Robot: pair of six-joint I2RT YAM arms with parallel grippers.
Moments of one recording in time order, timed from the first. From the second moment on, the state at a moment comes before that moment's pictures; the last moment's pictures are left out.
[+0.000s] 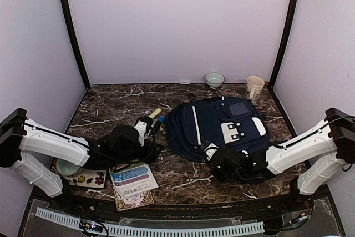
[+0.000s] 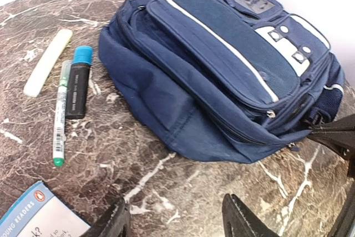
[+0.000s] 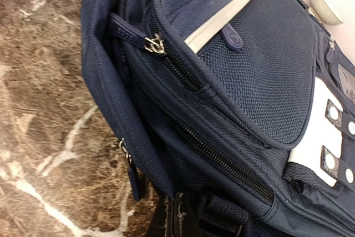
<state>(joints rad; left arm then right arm) -1.04 1.43 0.59 0.25 -0.32 -0.47 1.25 1.49 0.57 0.00 0.60 0.19</state>
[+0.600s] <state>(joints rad) -1.30 1.44 0.63 0.32 -0.42 -0.45 1.25 1.20 0.57 -0.05 0.42 0.29</state>
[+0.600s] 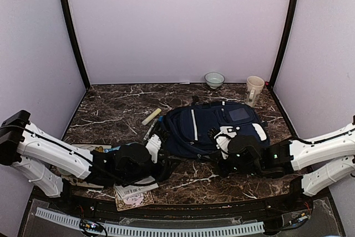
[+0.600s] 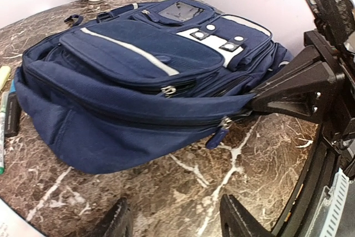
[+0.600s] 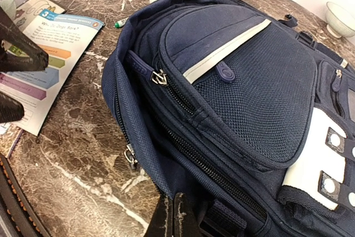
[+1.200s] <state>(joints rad) -1.38 1.75 0.79 0.41 -0.44 -0.47 1.25 1.29 0.68 -0.10 0.30 0.43</state>
